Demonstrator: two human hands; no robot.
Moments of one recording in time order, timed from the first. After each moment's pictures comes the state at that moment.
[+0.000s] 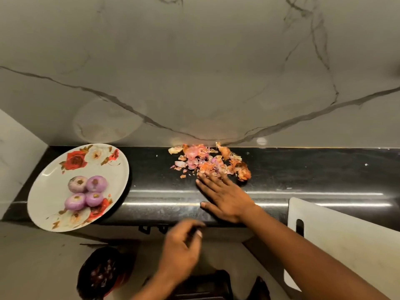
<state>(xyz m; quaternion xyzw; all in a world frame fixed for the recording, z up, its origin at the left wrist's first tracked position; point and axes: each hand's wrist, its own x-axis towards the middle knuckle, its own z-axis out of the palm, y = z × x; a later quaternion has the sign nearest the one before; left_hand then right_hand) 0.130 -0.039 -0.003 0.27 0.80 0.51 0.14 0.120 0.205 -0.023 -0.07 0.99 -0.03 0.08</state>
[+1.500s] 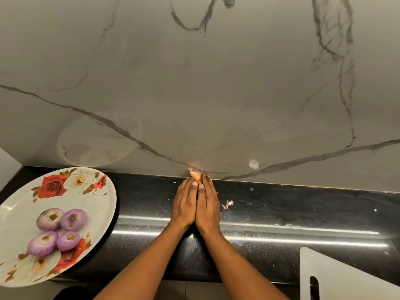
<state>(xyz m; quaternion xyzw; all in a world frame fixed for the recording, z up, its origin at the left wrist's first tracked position) -0.054 0.103 -0.042 0.19 0.79 0.55 0.18 0.002 0.161 -0.042 0.32 0.76 -0.52 -0.22</state>
